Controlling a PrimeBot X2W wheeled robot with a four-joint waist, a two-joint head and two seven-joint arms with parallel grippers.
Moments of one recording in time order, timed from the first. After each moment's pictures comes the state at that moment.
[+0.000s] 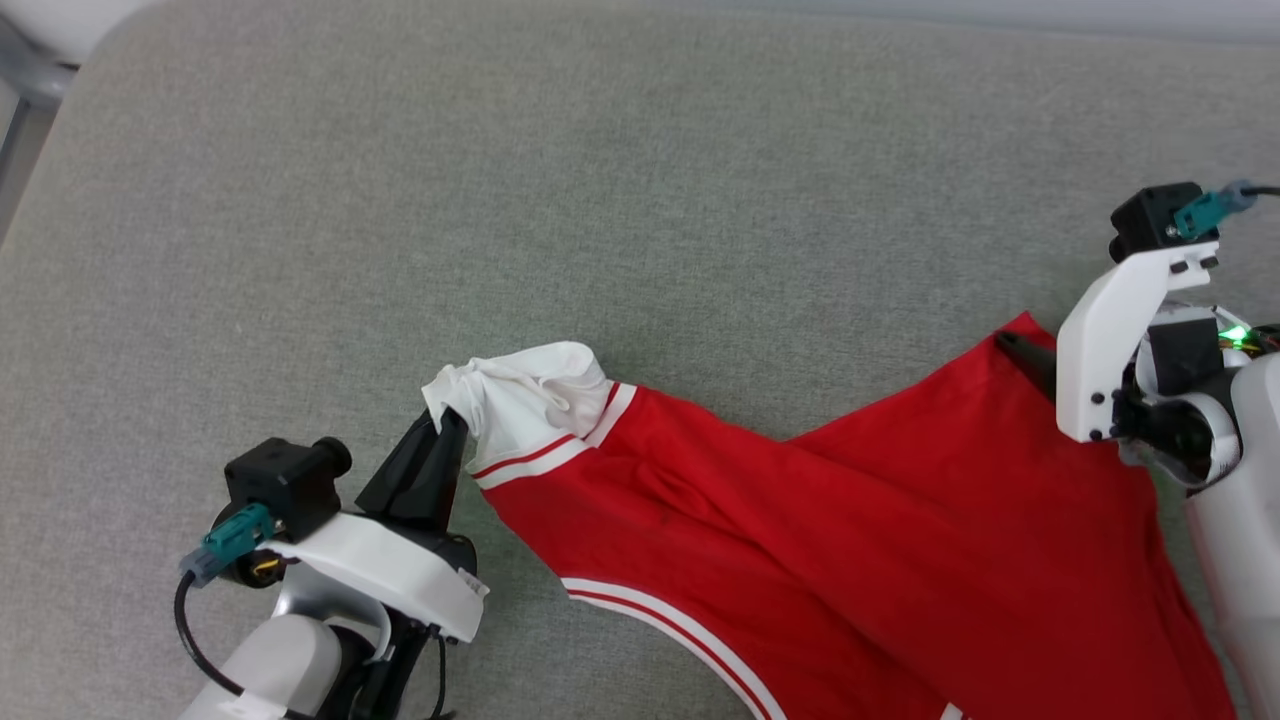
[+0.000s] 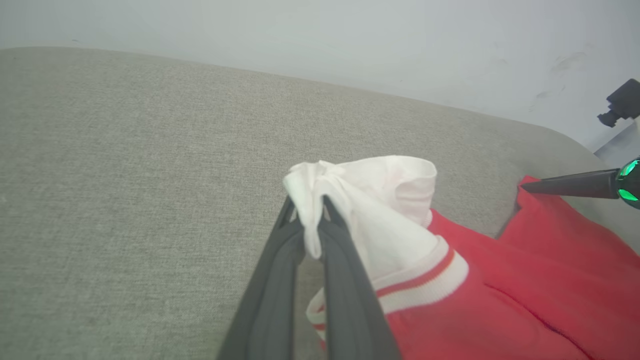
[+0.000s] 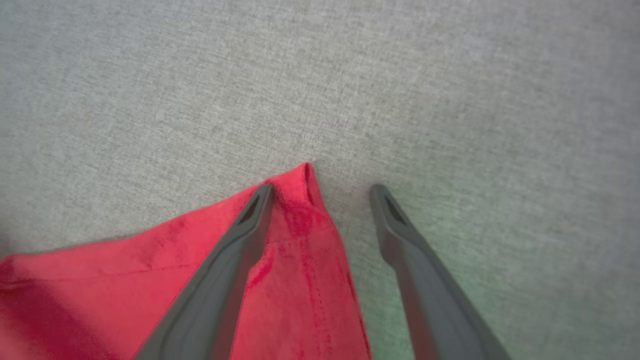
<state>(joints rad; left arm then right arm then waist) -0.23 0.44 -0.48 -0.01 -0.71 0.11 -0.17 -0.63 -0.30 0.12 0.45 0.40 0.13 0.74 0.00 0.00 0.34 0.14</state>
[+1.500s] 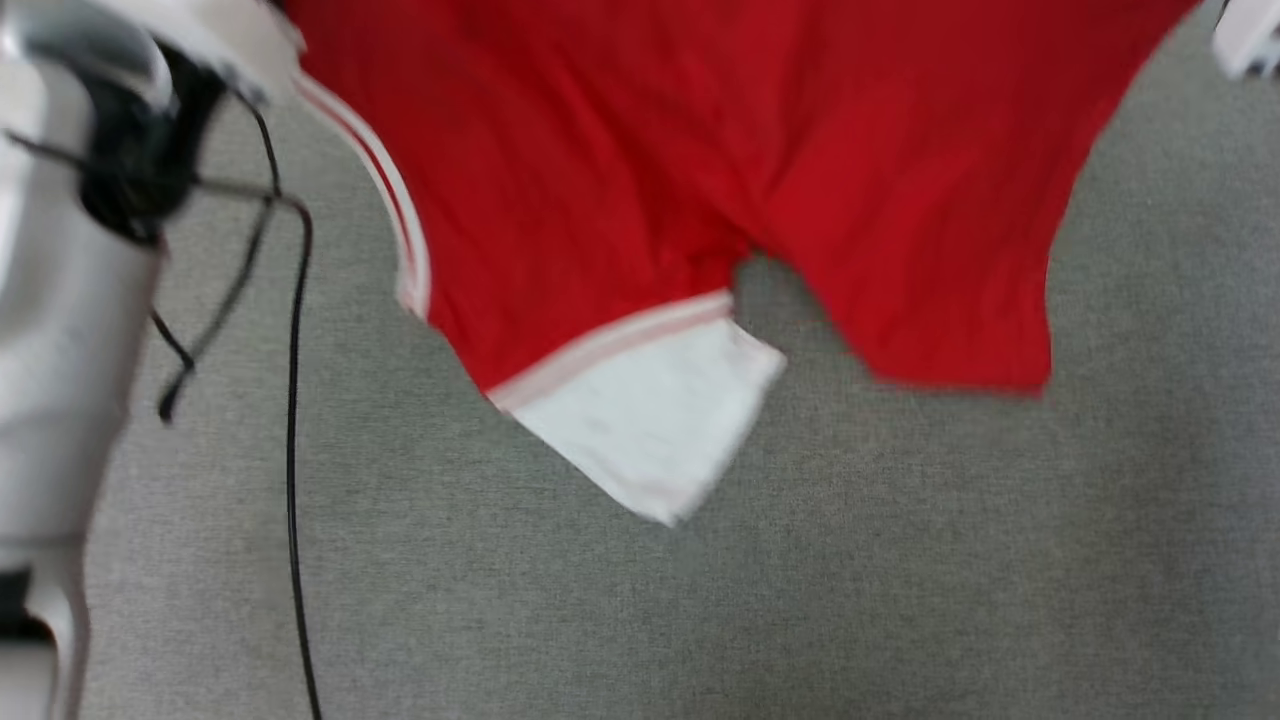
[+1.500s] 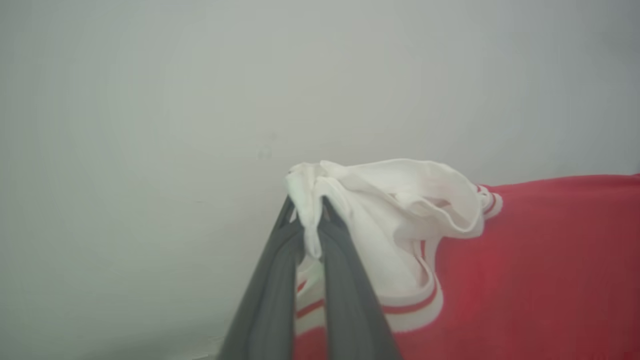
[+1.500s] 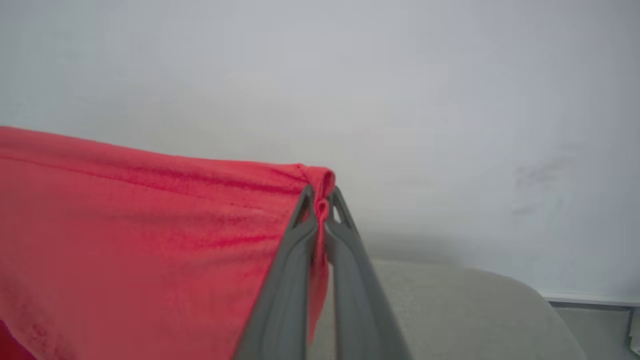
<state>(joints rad) -1.07 0.47 -0.41 0.43 -0.70 -0.04 -0.03 -1.06 -0.24 -0.07 0.50 0.18 0.13 0.40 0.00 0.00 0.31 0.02</state>
